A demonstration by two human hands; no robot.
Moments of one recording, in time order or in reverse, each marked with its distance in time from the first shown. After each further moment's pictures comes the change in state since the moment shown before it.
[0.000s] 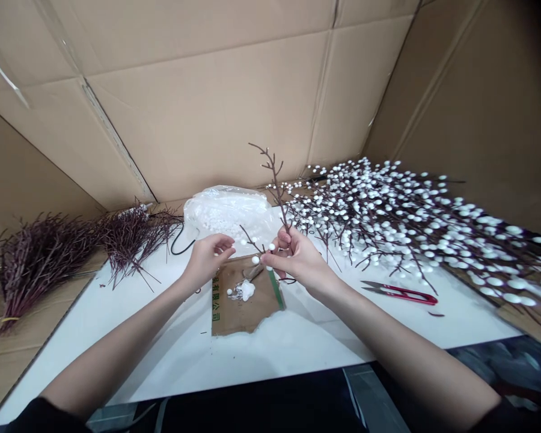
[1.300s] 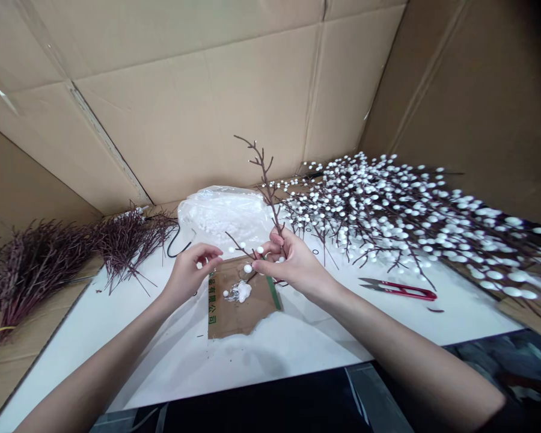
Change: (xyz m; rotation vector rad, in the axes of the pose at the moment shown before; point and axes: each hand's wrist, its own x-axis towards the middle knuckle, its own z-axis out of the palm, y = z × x) left_hand -0.023 -0.003 -0.014 0.102 -0.071 0.037; right_hand -0.001 0.004 0.001 0.039 -0.085 -0.039
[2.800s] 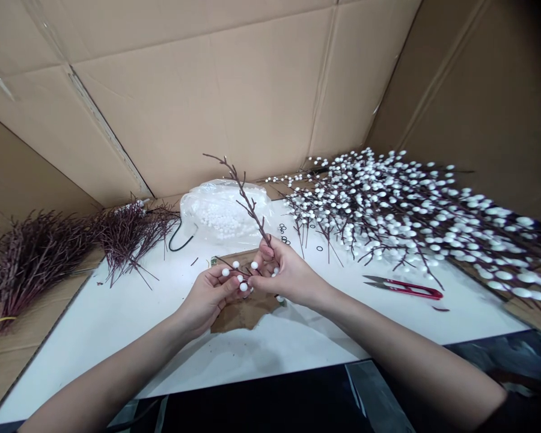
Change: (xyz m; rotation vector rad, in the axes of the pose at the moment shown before) left_hand -0.039 0.038 0.034 -1.131 -0.094 -0.579; right_hand -0.006 0.009 0.014 -0.104 -0.142 0.066
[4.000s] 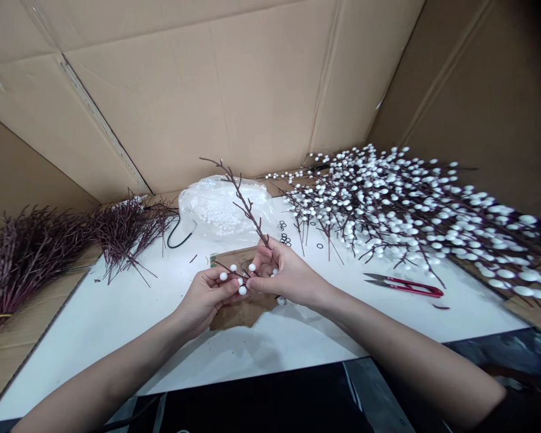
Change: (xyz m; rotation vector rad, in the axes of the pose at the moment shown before) left_hand -0.003 0.000 0.000 0.032 0.053 -0.022; right_hand -0.001 0.002 -0.002 0.011 -0.033 0.073
